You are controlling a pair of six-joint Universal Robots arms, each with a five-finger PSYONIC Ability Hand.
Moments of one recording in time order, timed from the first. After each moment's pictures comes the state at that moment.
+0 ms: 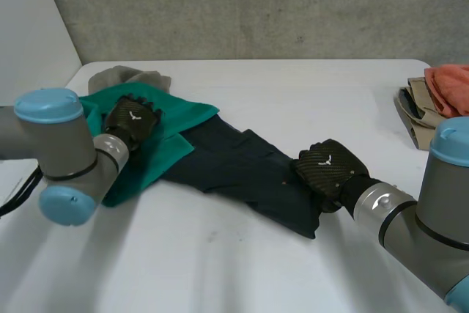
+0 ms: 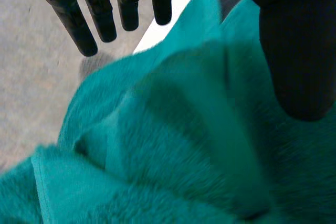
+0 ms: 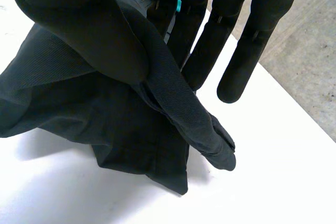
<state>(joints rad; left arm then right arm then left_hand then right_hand) 4.40 -2.20 -1.38 3.34 -1.51 3.87 1.98 -1.28 1.75 -0.07 1.27 2.59 0.24 0.25 0.25 0.24 0.07 1.04 1.18 1.19 1.20 1.00</state>
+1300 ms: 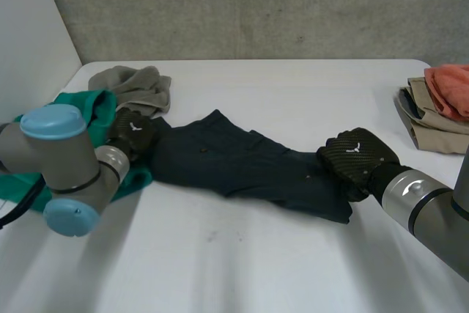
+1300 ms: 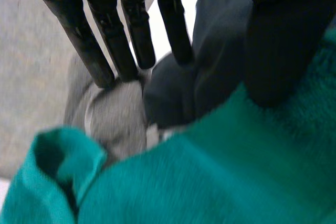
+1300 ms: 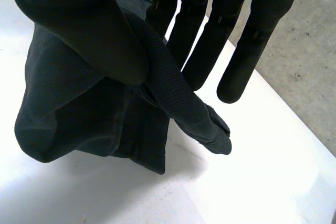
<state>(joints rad) 4.41 -2.24 -1.44 3.43 -1.50 3.91 1.88 -1.36 1.75 0.00 1.26 2.55 0.73 0.71 0.69 0.69 0.51 1.05 1.18 1.19 1.20 1.00</state>
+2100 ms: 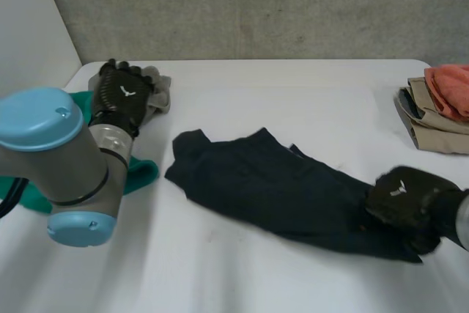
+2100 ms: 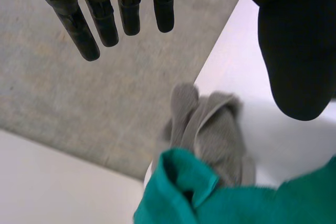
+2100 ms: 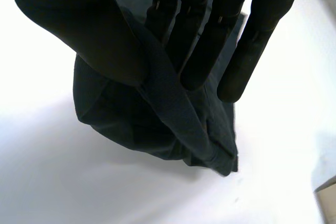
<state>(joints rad) 4.24 -1.97 -1.54 3.51 -1.79 3.94 1.68 -1.56 1.73 0.68 1.20 2.08 0.29 0.27 0.27 0.27 0.09 1.06 1.18 1.20 1.20 1.00</state>
